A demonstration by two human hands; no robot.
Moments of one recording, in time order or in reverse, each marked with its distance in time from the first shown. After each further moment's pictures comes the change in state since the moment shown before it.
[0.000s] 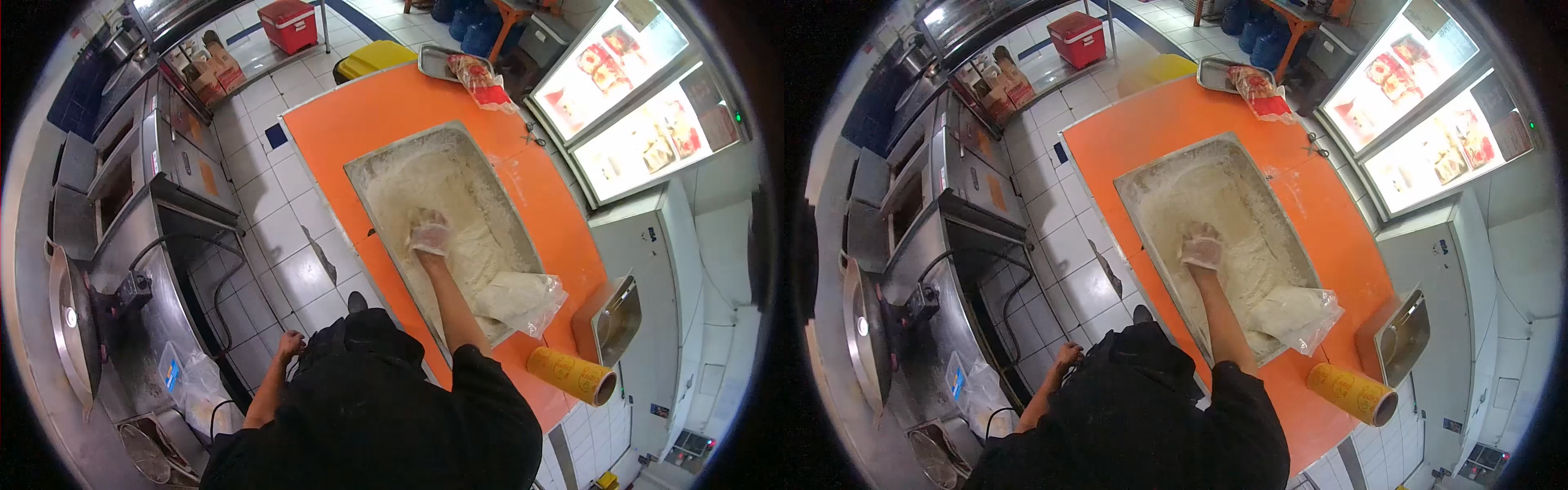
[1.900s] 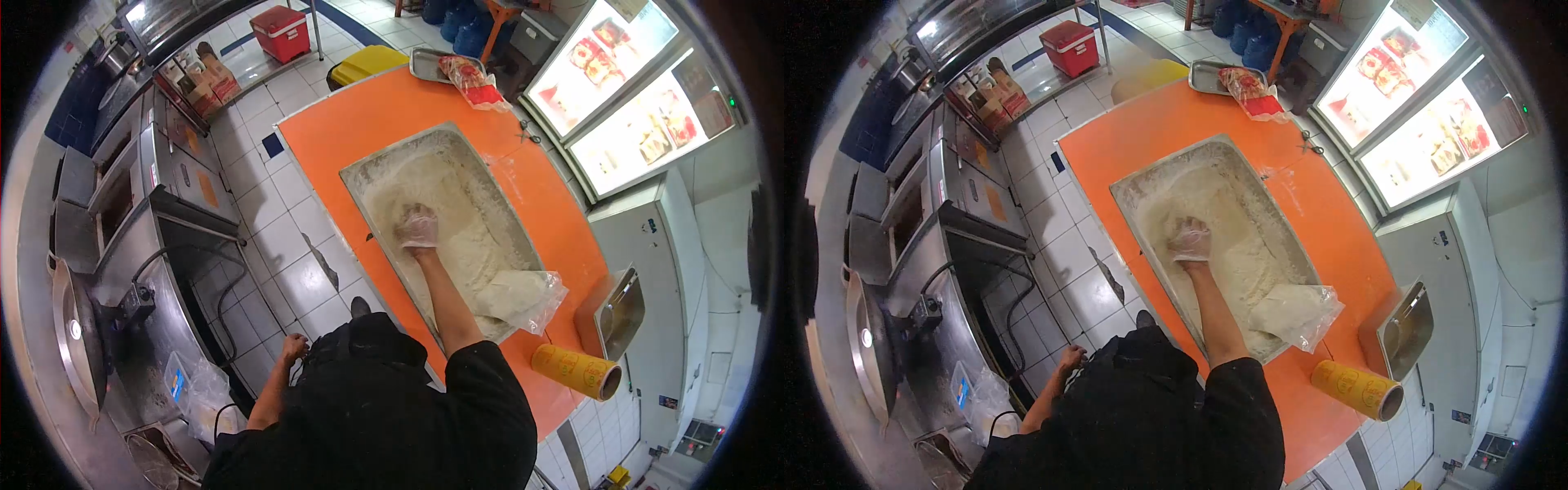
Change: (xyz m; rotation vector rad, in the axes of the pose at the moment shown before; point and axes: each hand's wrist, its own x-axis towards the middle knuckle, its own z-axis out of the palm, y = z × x) left_hand 0.005 0.014 -0.001 0.014 -0.053 0.034; right_hand 0.022 0.003 0.041 0.121 0.099 -0.013
